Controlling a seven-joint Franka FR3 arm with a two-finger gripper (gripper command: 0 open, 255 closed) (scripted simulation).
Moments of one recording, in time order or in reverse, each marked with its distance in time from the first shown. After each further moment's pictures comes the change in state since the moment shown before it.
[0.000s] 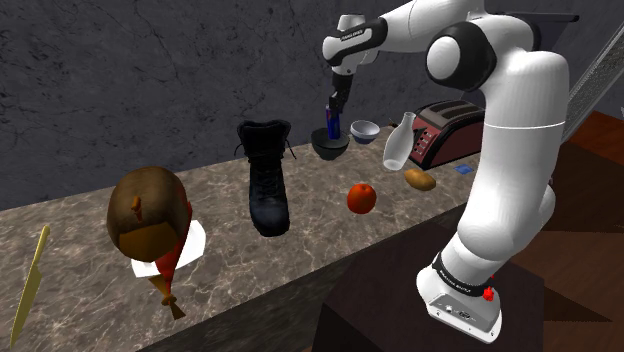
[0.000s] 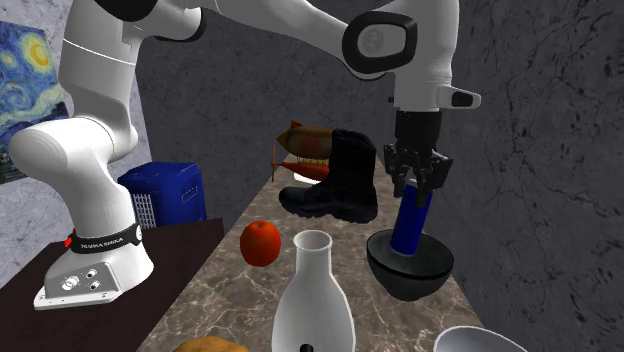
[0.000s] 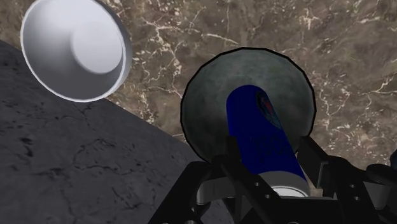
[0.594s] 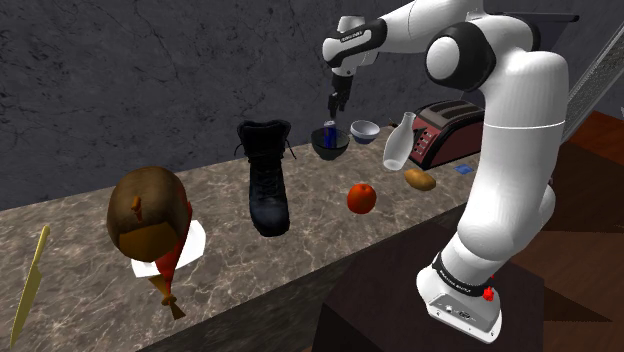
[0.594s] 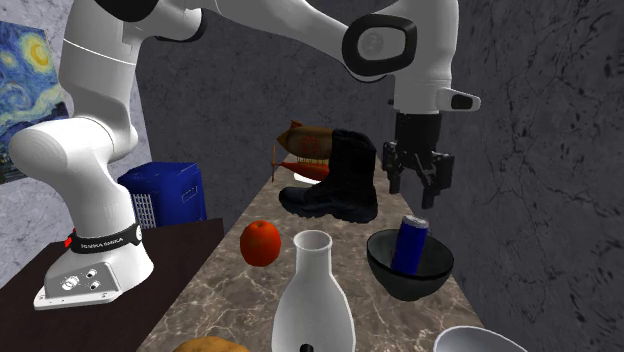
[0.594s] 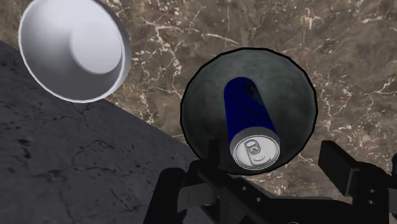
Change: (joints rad) arm 0.000 0.003 0.000 -0.006 0.001 0.009 -0.001
